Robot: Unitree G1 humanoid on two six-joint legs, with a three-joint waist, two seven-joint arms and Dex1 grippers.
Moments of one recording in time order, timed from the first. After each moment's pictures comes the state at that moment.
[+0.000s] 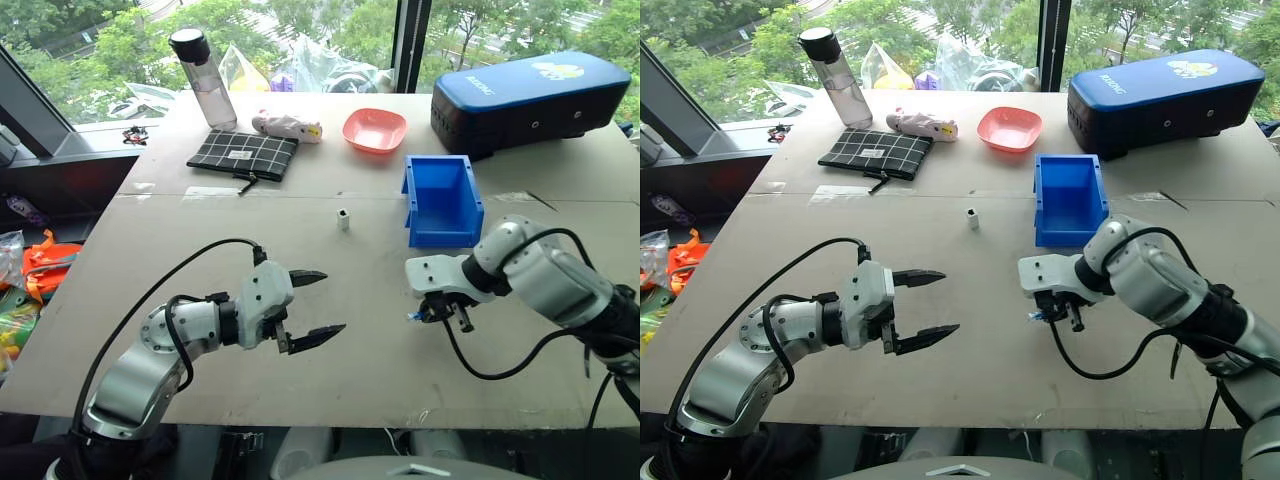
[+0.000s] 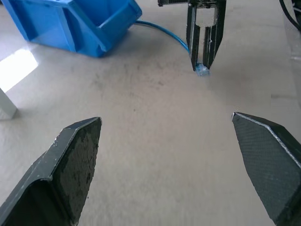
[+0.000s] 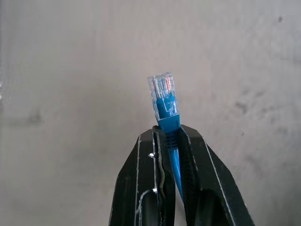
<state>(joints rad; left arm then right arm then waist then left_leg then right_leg) 0.02 0.74 -0.04 -0.52 -0.42 0.37 -0.94 -0.79 -0.75 0.69 -0.30 -0.12 0.85 1.44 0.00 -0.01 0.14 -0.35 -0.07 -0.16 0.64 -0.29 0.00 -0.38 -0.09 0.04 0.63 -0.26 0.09</state>
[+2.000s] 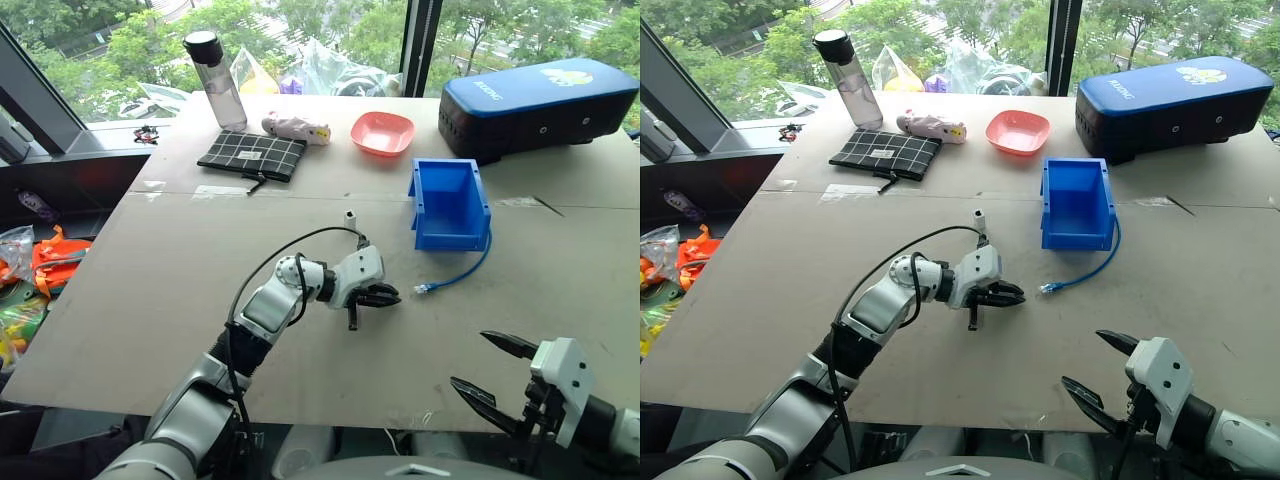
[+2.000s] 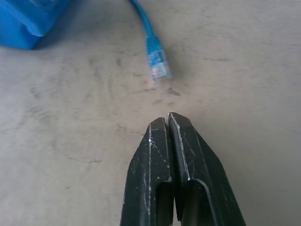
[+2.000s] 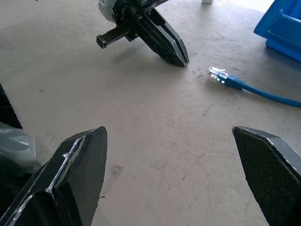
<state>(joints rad) -0.53 0.35 -0.43 0.17 -0.11 0.29 -1.09 0.69 -0.52 -0.27 -0.89 0.34 0.40 0.84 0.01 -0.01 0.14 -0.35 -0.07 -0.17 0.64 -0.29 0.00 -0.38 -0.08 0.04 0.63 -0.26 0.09</state>
